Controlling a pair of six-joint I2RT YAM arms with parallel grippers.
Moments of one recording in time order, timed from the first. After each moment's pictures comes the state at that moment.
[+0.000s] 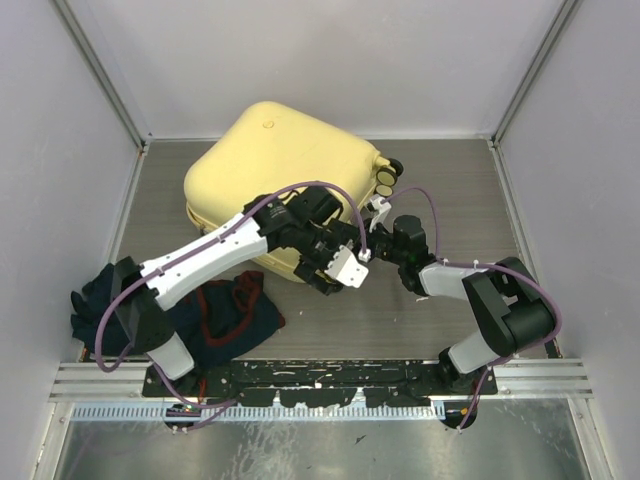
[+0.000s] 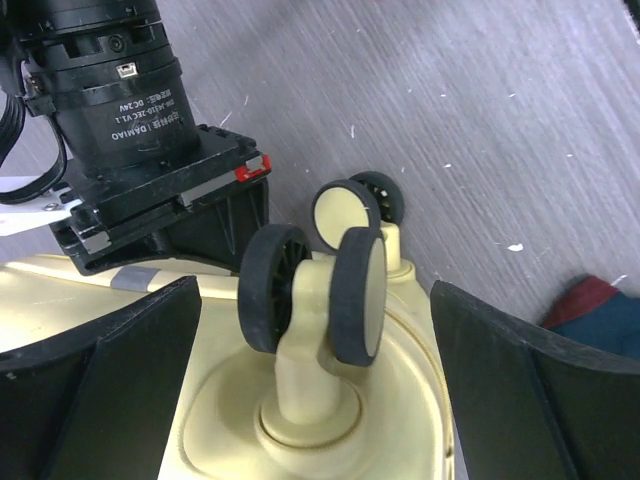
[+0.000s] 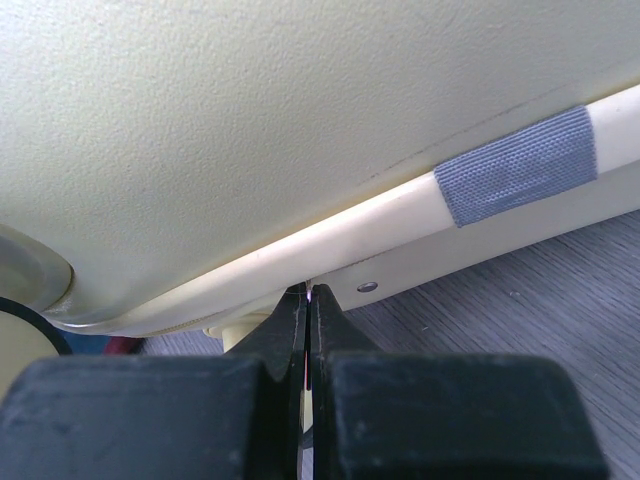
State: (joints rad) left arm -0.94 1.64 1.60 -0.99 0.40 1.23; right arm 0.43 1.52 0.52 0.72 -0.55 0.34
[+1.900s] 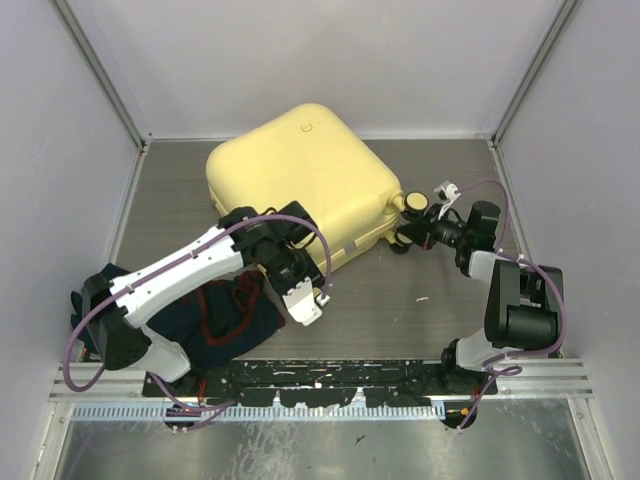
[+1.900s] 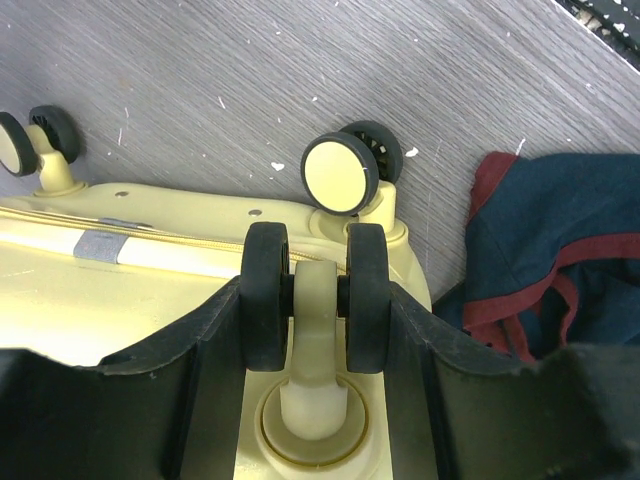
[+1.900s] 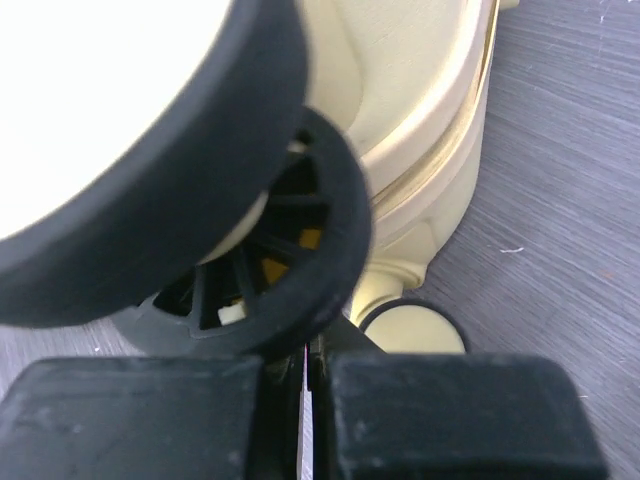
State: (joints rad) left arm -0.94 1.50 1.46 -1.24 0.37 1.61; right arm -0.18 1.51 0.57 0.57 -1.05 0.01
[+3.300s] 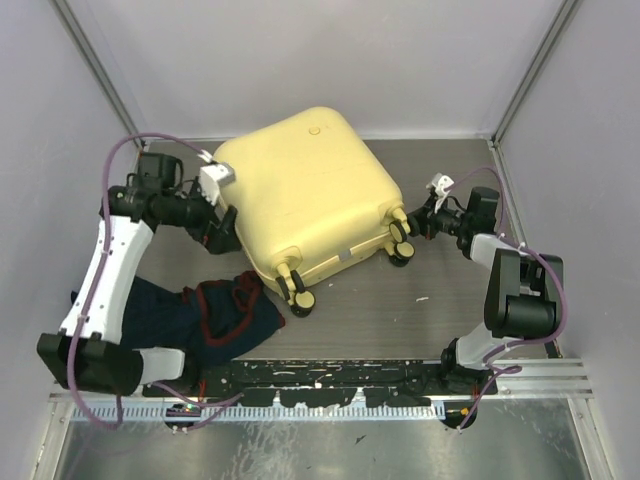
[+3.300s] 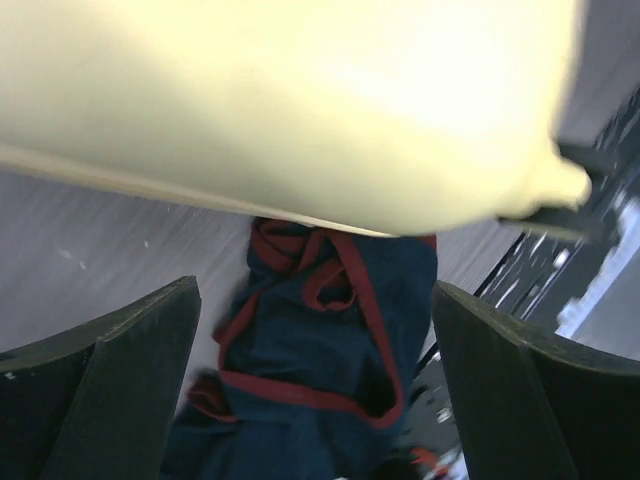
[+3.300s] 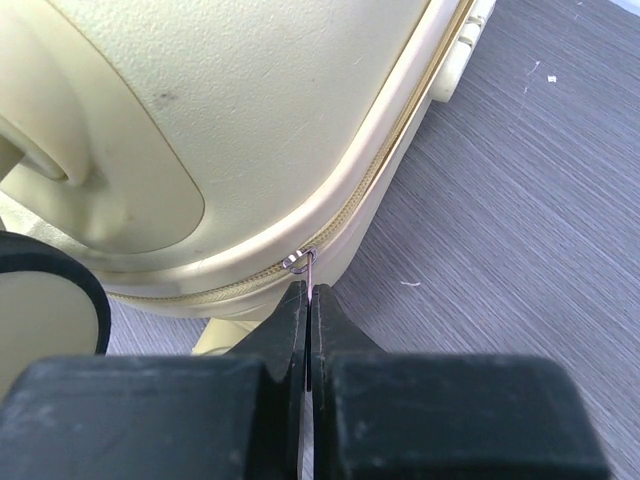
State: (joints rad) left arm -0.20 1.24 1.39 -1.14 0.61 0.58; right arm -0.17 1.58 0.74 0.32 -1.08 -0.41
